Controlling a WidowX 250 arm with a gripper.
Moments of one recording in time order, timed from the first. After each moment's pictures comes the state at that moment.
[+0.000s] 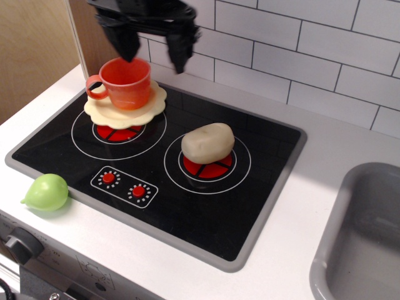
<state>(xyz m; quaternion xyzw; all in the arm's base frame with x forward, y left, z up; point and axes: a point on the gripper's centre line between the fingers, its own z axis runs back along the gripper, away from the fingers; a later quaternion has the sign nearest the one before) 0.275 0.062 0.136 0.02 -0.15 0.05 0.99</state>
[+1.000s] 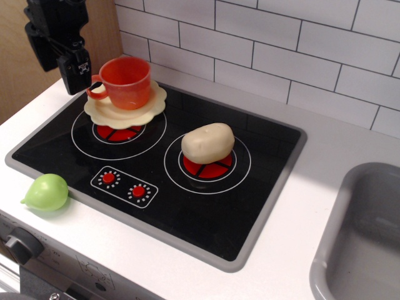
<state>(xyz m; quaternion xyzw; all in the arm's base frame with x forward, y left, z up) 0.274 0.162 0.090 0.07 -0.06 -0.15 0.98</state>
